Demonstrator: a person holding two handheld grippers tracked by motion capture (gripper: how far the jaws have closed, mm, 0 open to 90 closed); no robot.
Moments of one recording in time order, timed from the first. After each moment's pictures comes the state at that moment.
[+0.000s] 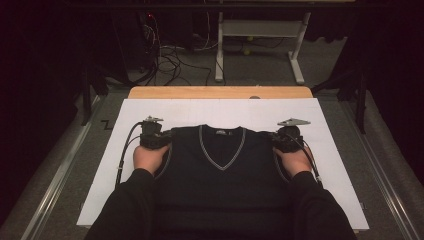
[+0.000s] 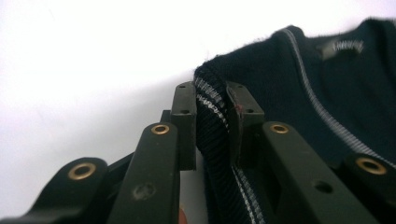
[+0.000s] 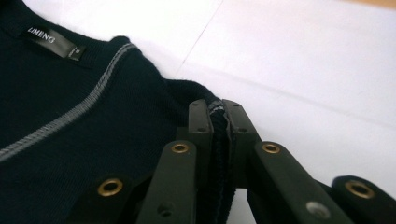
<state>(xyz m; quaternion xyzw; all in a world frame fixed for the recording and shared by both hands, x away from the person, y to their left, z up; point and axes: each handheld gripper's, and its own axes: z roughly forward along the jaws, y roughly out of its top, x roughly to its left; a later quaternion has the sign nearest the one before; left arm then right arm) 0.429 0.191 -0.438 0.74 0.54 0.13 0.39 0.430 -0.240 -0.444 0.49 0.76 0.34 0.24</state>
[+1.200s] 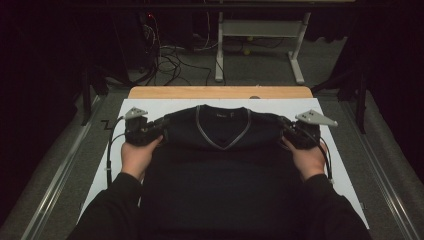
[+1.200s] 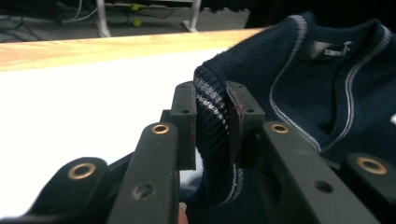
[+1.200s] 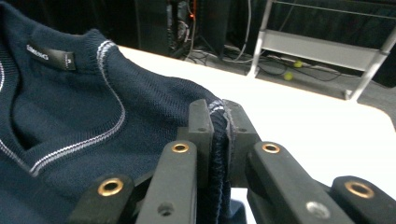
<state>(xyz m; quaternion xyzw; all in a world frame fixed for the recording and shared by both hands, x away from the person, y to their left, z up) 0.385 0.207 -0.390 0.71 0.48 0.16 0.49 0.389 -0.252 -0.389 0.44 0.71 0.45 0.31</state>
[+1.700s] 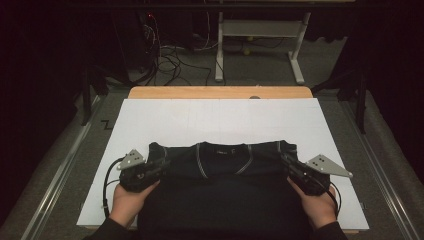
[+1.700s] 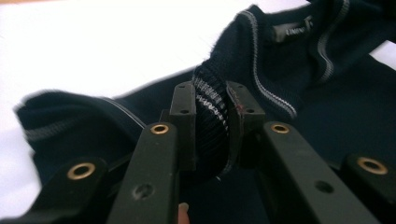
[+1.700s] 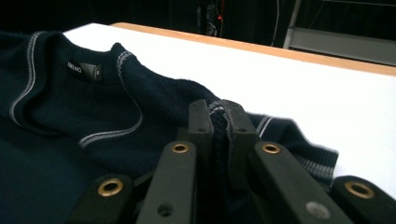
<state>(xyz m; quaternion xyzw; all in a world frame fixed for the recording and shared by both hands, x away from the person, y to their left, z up) 0.285 0.211 -0.438 0.76 0.41 0.13 0.49 0.292 -0.269 -0.433 0.41 0.71 0.49 0.28</state>
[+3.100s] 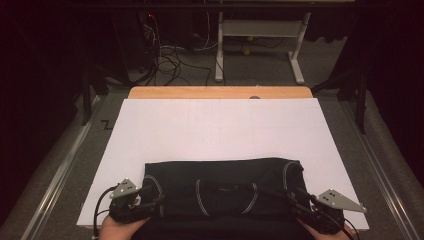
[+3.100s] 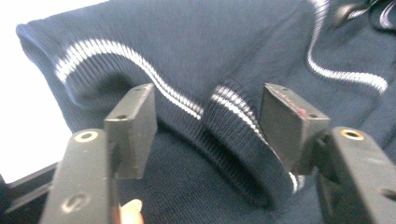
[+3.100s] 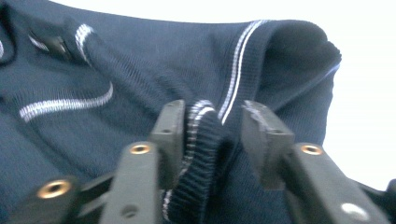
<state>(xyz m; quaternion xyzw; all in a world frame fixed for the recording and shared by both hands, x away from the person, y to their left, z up) 0.234 0.229 -0.469 0.78 0.45 0.09 0.43 0.222 -0.291 -0.459 0.45 0.74 0.43 0.23</state>
